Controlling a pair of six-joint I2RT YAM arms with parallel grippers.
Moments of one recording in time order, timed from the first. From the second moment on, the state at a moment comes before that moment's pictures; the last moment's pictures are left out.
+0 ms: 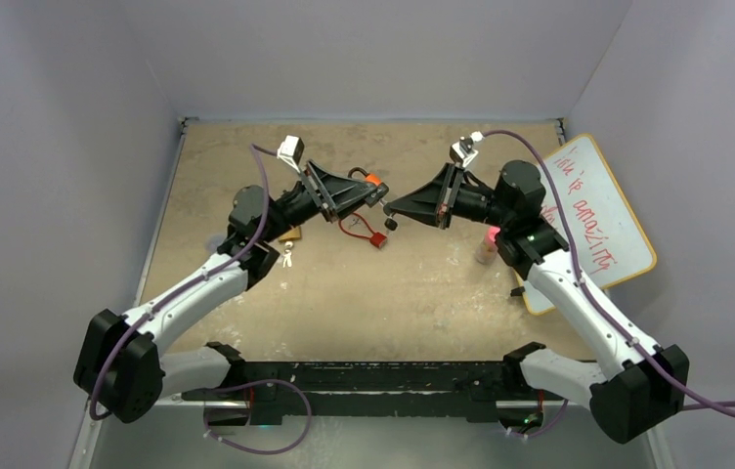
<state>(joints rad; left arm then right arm) -0.56 1.21 0.76 0.70 0.50 -1.50 0.42 1.10 0.96 0.09 -0.81 1.35</state>
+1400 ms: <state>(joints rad) -0.62 1.20 0.70 0.76 0.47 -1.60 0.44 0.96 0.90 -0.03 -0.72 1.12</state>
